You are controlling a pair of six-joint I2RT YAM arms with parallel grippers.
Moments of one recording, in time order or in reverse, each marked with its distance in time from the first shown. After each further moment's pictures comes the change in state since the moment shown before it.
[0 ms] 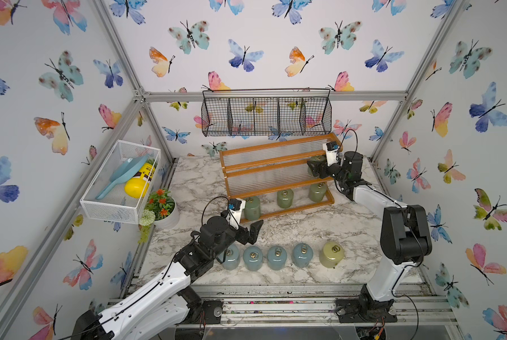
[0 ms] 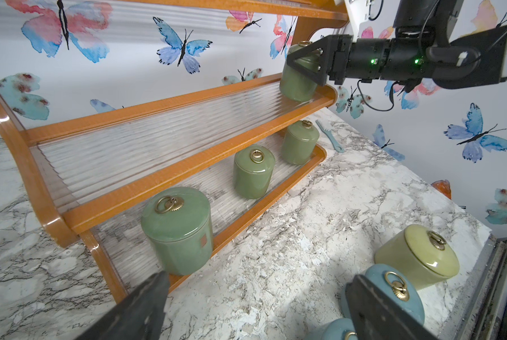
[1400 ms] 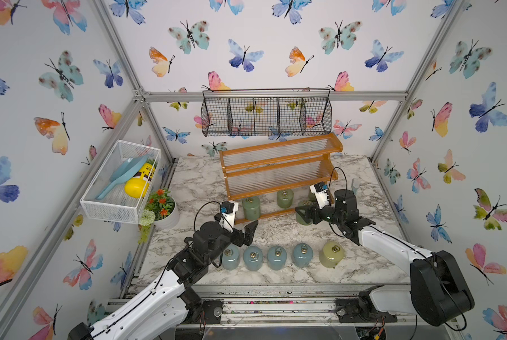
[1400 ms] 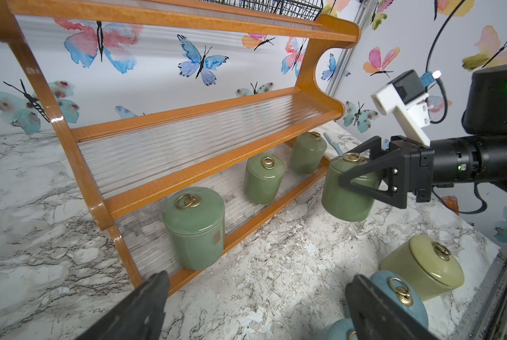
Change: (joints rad) left arm 0.000 -0.113 -0.044 -0.025 -0.056 -0.017; right arm 0.235 -0.478 -0.580 -0.147 -0.013 0.156
